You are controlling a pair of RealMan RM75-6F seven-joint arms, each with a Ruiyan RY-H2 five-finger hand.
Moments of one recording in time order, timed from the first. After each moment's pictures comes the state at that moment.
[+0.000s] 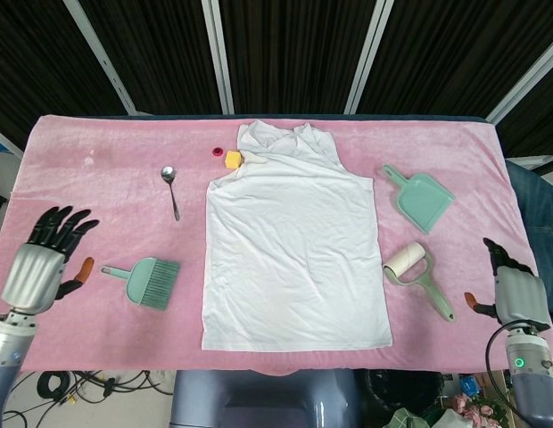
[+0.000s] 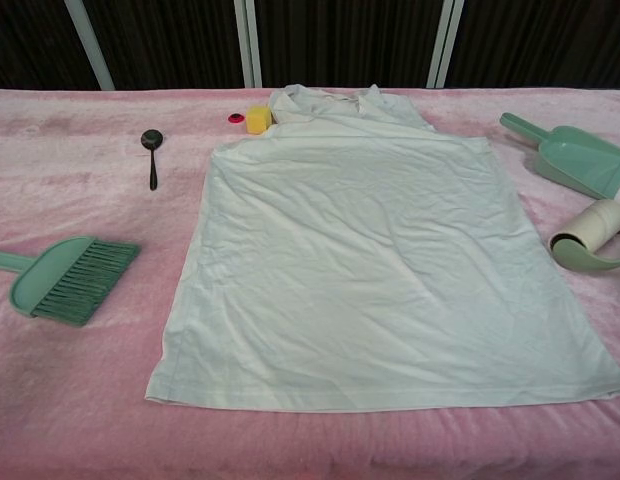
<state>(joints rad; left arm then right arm) -0.28 -1.16 -0.04 -1.59 1.58 1.57 0.08 0.26 -0.97 0.15 -2.04 -0.85 1.31 -0.38</state>
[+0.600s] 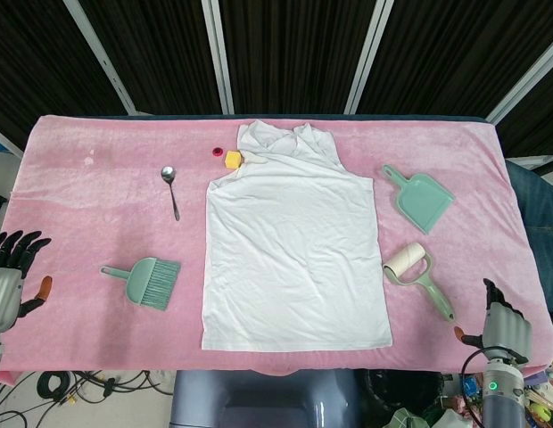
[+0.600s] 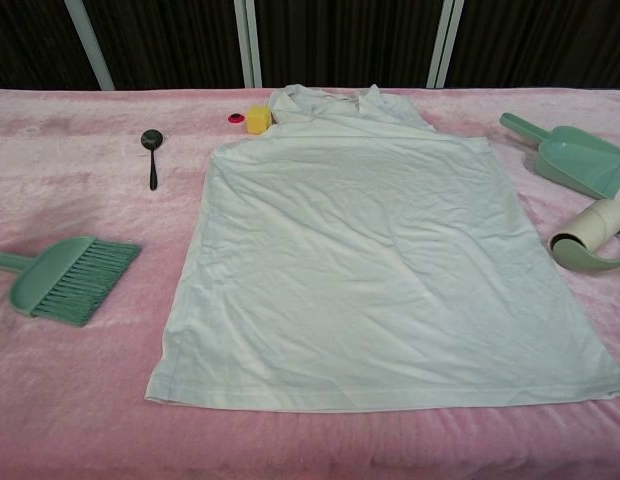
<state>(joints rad) -0.19 -1.18 -0.01 -1.51 1.46 1.53 0.02 0.22 -1.26 0.14 -2.02 -0.67 1.49 -0.50</state>
